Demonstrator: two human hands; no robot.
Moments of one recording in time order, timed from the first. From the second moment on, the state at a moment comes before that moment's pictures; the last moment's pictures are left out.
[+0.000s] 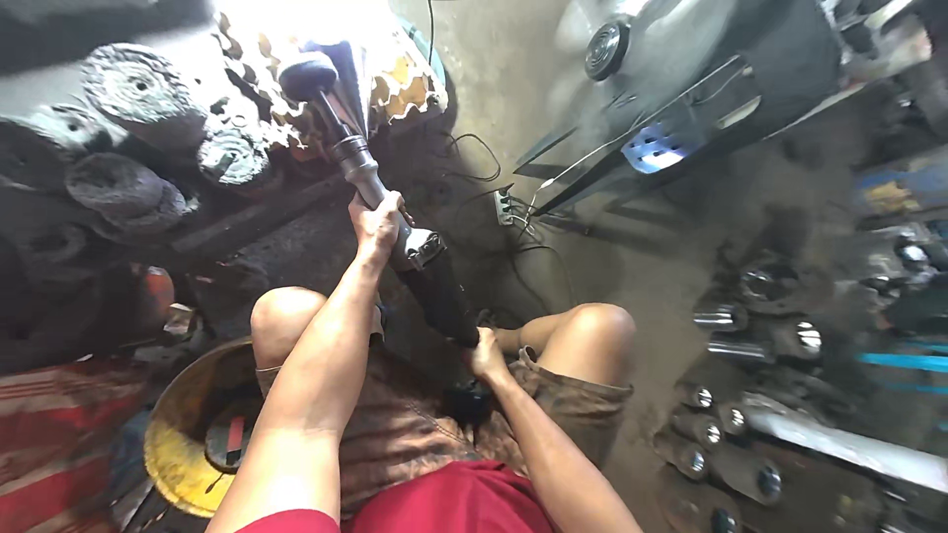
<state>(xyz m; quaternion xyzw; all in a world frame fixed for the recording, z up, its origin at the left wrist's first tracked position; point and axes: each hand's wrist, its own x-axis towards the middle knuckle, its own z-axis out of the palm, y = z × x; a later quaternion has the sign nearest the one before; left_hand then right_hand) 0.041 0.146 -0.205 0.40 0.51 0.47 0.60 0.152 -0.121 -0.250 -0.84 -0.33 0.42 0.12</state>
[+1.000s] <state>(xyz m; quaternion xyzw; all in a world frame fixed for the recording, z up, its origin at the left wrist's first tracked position) 0.049 0.142 -0.203 0.42 0.53 0.44 0.58 0.154 -0.123 -0.243 -0.83 -0.32 0.43 0.12</state>
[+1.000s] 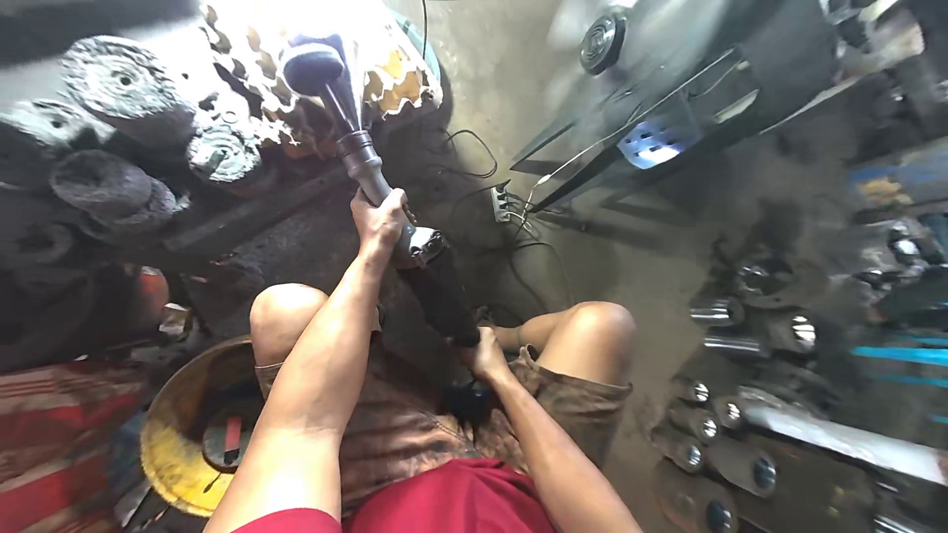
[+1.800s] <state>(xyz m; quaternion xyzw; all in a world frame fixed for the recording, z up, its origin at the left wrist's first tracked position) 0.087 0.148 -0.206 0.50 0.61 0.31 0.53 0.162 -0.136 -0.253 -0.80 -0.21 0.52 0.21</state>
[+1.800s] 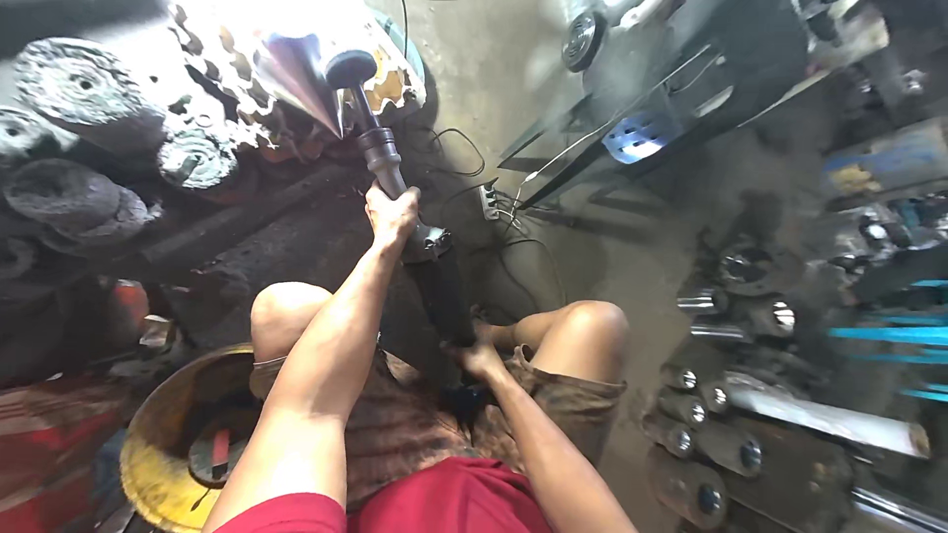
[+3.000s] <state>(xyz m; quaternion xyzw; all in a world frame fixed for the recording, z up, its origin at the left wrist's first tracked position) 0.055 0.137 -0.207 0.42 0.54 0.45 0.57 0.163 -0.128 -0.245 -0.83 -0.31 0.44 0.11</state>
